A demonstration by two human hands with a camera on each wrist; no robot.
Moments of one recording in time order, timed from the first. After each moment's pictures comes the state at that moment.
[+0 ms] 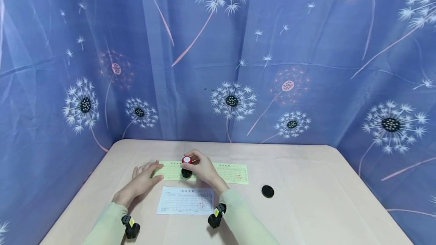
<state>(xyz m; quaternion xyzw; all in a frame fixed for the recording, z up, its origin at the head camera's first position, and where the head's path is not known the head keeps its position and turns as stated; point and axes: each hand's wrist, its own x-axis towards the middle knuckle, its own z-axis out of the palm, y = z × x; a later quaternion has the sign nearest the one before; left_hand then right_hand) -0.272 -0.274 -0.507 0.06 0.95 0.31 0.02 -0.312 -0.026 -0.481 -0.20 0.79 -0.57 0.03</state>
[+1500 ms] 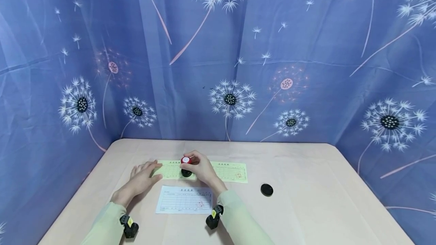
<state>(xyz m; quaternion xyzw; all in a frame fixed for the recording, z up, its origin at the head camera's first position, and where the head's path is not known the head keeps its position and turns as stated) -0.273 -0.273 -0.505 0.07 0.95 0.30 0.02 -0.312 -0.024 -0.492 -0.20 0.78 -0.59 0.03</state>
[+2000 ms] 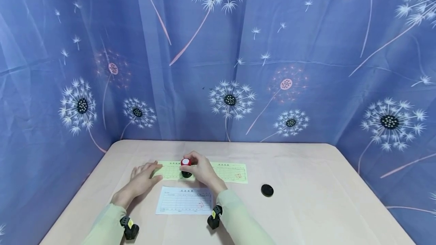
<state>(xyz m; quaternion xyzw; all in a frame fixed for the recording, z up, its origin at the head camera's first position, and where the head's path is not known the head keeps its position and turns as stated) -0.273 -0.274 -0.506 0.06 0.95 0.30 0.02 -0.312 -0.028 -0.488 -0.19 0.82 -0.54 0.03</state>
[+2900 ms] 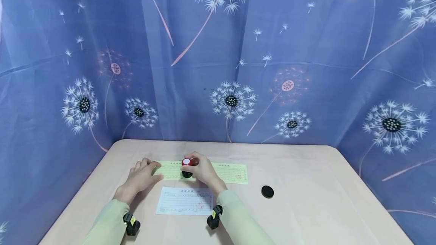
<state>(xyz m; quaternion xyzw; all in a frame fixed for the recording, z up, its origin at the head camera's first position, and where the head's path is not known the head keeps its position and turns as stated) -0.274 -0.267 -0.487 0.03 0.98 0.20 0.00 -0.313 -0.028 -0.486 -0.16 0.81 -0.56 0.05</state>
